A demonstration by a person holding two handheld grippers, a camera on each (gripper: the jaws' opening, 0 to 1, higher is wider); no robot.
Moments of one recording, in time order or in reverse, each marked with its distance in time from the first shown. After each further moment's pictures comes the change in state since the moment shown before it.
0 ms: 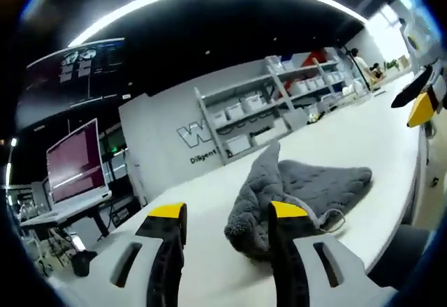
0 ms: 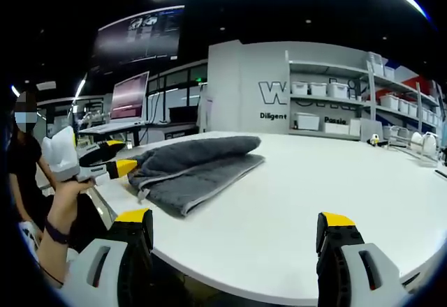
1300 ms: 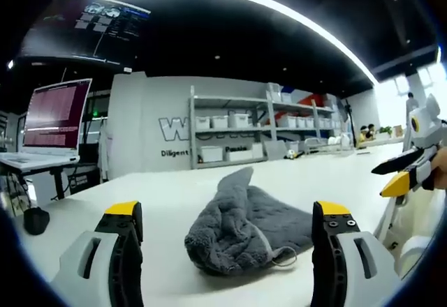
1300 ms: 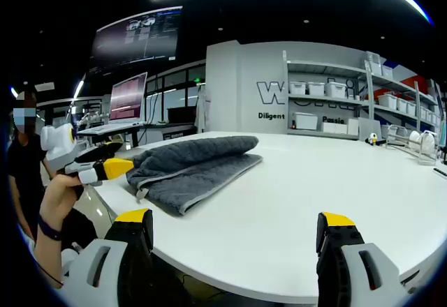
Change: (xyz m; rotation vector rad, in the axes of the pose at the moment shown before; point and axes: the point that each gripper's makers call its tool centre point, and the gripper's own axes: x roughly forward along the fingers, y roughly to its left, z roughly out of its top) left arm 0.002 -0.025 0.015 -0.324 -0.039 -0.155; right arm -0.001 -0.006 -0.002 0.006 -0.001 -0.009
